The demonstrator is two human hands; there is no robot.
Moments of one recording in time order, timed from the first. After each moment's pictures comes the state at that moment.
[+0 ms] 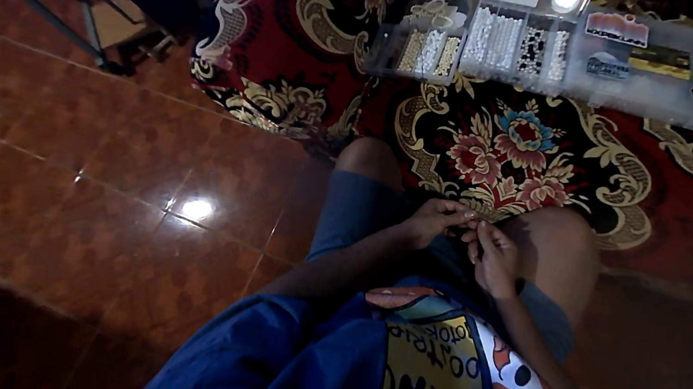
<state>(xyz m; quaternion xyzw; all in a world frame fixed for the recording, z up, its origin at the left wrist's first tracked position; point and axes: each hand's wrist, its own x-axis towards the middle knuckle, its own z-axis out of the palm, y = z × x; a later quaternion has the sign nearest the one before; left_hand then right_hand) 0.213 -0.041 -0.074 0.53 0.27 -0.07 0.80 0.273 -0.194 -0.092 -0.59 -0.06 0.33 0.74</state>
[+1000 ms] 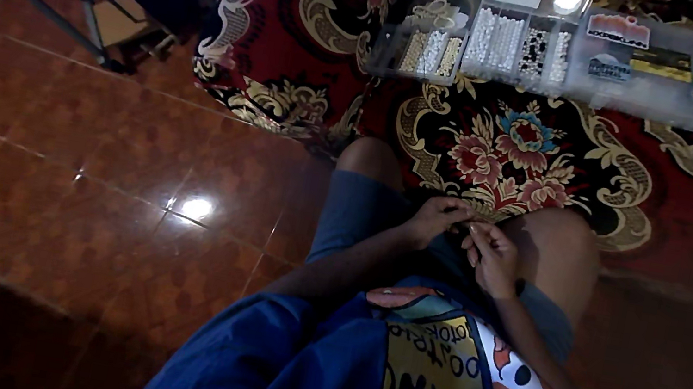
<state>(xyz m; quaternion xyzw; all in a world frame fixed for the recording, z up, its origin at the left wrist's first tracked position) 0.214 -0.043 -0.067 0.58 0.26 -0.03 0.77 0.272 -0.196 -0.089 -0.59 -0.11 0.32 0.73</state>
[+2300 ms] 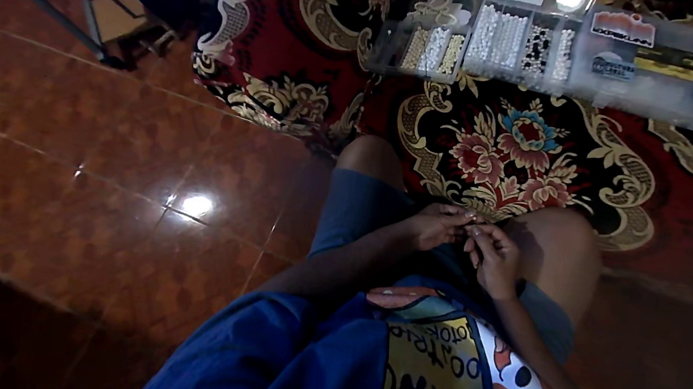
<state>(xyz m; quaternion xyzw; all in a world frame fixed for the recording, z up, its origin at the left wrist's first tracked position) 0.213 -0.044 -0.074 0.43 0.29 -0.12 0.85 0.272 -0.198 -0.093 -0.60 -0.14 0.30 0.73</state>
